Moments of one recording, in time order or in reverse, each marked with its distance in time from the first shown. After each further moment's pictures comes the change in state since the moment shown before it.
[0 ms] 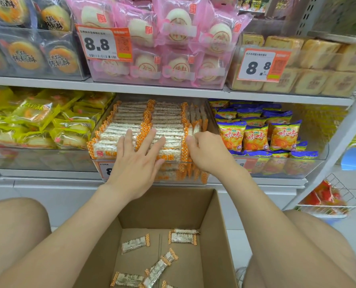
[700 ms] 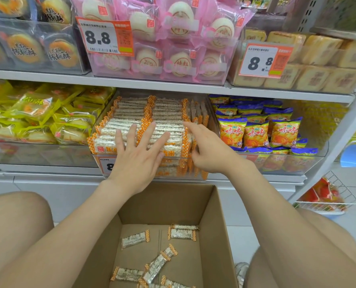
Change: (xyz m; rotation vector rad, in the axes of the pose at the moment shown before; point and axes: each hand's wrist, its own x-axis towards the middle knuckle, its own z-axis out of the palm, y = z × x) left_hand 0.000 0.003 -0.003 -0.007 0.037 -0.003; right_hand -0.003 0.012 -0.006 -0.011 -0.198 -0.271
